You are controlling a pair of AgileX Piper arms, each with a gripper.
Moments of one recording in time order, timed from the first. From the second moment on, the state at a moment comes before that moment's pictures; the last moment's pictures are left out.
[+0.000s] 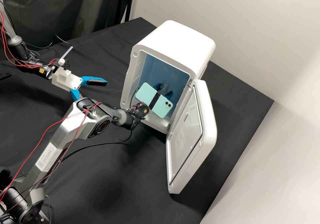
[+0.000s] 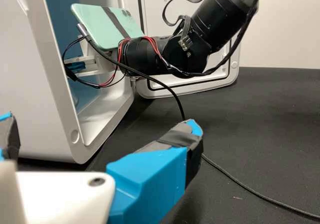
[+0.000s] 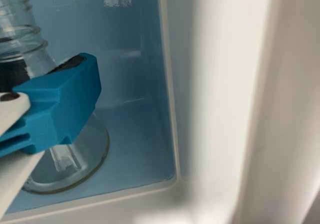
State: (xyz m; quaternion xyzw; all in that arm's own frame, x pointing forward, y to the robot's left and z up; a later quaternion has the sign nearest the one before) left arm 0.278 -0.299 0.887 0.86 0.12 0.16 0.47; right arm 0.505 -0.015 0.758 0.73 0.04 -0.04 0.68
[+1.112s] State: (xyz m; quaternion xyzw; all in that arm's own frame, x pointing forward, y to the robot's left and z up) left arm 0.278 -0.299 0.887 0.86 0.12 0.16 0.47; right arm 0.505 -0.013 0.757 0.73 0.04 -0.04 0.68
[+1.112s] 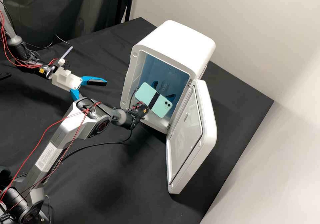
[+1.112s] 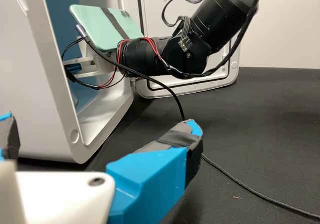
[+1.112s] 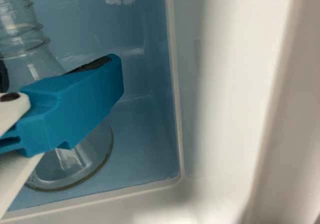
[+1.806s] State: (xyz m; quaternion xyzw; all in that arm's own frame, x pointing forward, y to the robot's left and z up) left arm 0.278 -0.299 0.887 0.86 0.12 0.16 0.47; right arm 0.490 -0.023 0.739 0.71 0.05 -0.06 0.70
